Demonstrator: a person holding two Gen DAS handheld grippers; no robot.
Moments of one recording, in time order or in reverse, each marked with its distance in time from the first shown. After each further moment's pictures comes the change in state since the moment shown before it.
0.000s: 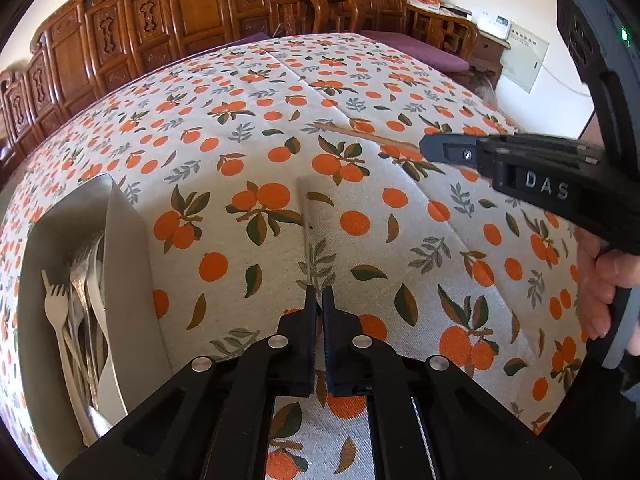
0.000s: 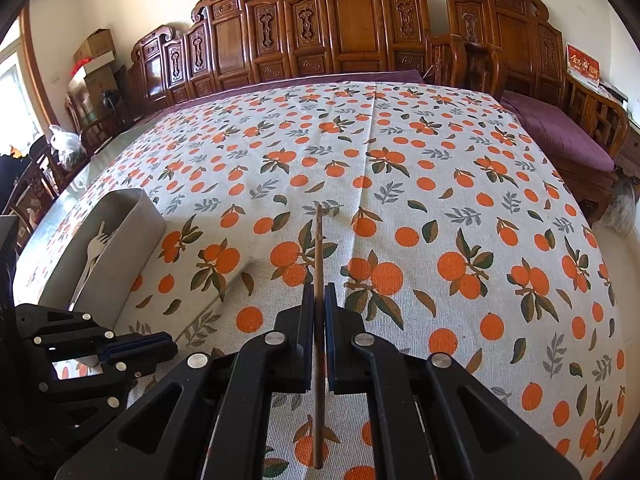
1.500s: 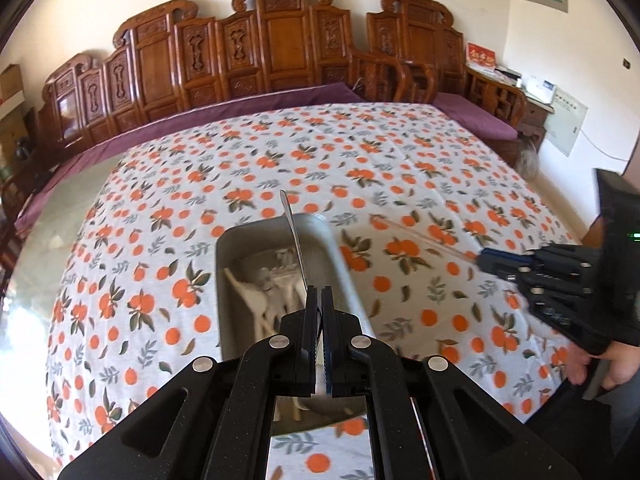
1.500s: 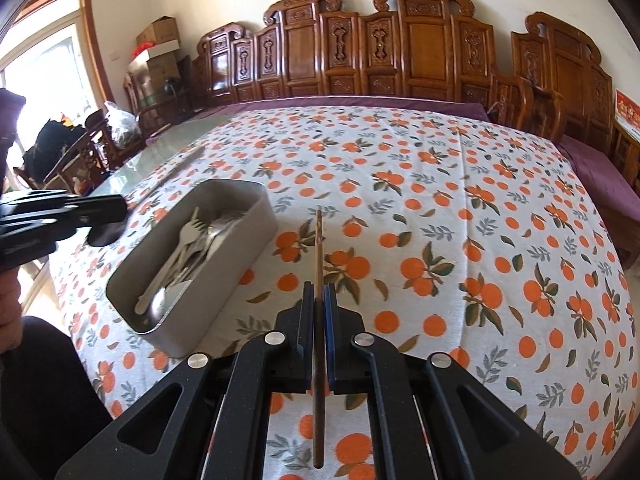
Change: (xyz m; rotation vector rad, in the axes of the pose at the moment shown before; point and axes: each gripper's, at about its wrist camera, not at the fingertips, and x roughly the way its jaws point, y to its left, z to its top) left arm -0.127 0.107 -0.015 -0.144 -0.147 0.159; right arm -0.037 0.096 -0.006 -0.156 -0.059 0.155
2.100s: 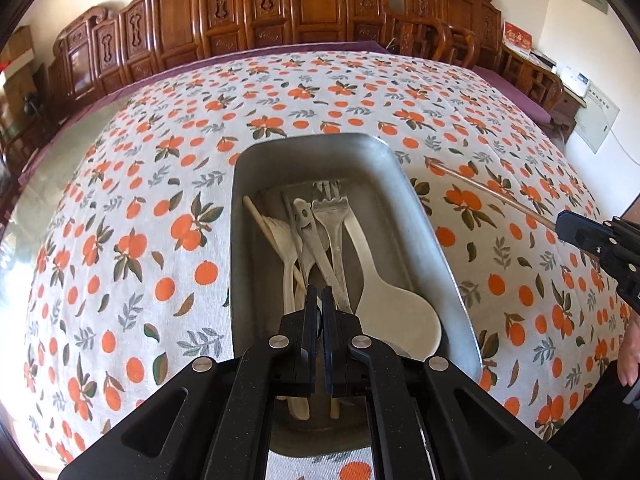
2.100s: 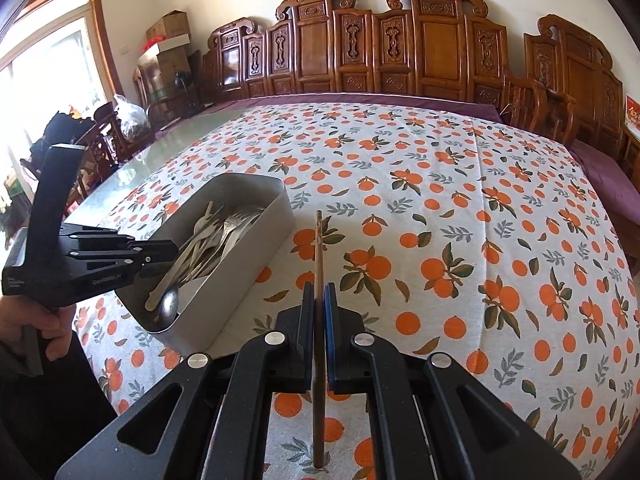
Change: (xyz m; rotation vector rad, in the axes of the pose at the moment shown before) left arm 0.062 0.032 -0.035 -0.080 0.137 0.031; right arm 0.009 0.009 0.000 -0.015 0.020 0.022
